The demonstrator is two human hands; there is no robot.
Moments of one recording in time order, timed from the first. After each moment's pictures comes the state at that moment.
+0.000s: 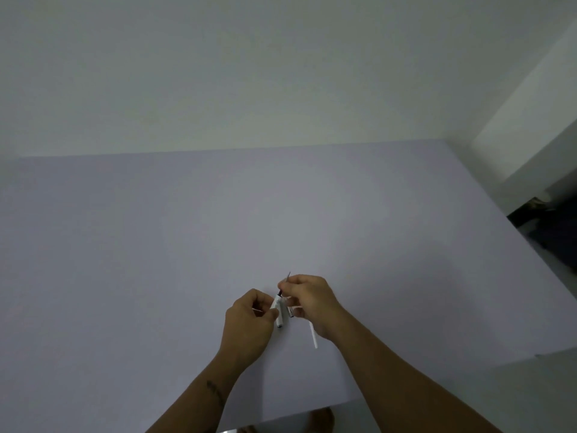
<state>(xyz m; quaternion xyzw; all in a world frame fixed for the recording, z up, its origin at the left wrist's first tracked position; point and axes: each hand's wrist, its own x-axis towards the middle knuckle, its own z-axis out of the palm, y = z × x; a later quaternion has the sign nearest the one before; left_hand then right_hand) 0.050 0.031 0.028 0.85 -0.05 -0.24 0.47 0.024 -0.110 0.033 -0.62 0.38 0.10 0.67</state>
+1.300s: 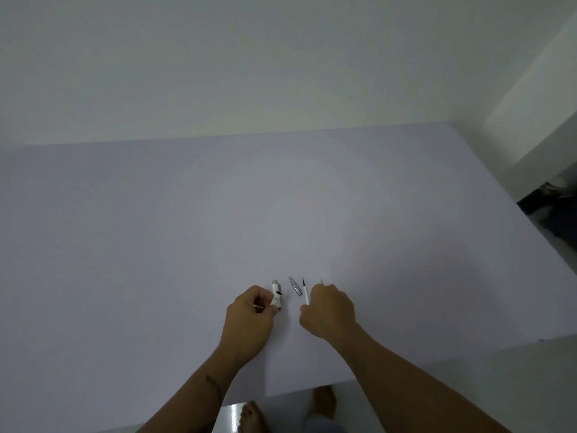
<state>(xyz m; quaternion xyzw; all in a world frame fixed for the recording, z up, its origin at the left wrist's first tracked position) 0.025 0.032 0.023 0.85 -0.05 -0.25 0.45 -0.022 -0.119 -0.005 -0.91 0.31 0.16 0.20</state>
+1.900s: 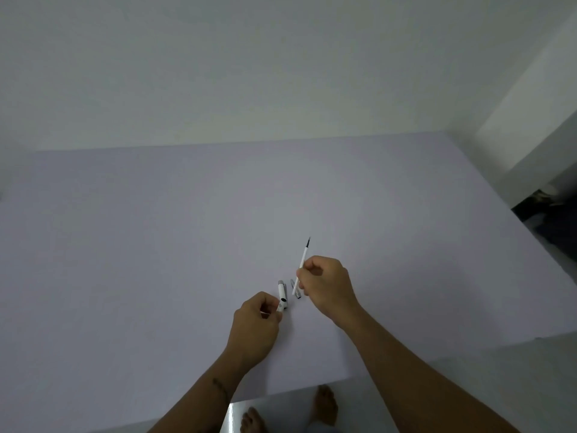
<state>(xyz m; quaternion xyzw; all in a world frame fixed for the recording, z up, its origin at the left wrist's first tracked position) 0.016 0.046 0.021 0.85 -0.06 -0.27 0.45 -0.006 -0.106 0.052 -0.81 0.34 -0.02 0.49</state>
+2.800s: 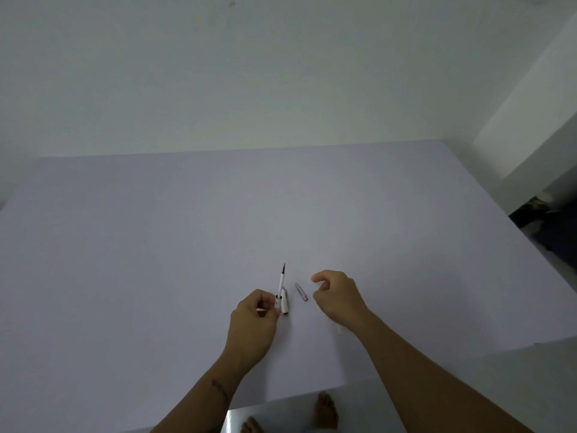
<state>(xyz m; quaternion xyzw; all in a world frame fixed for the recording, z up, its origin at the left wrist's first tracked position) 0.024 0.048 0.016 0.83 -0.05 -0.23 0.50 -0.018 -0.131 0.025 -0.84 0.35 0.08 0.42</state>
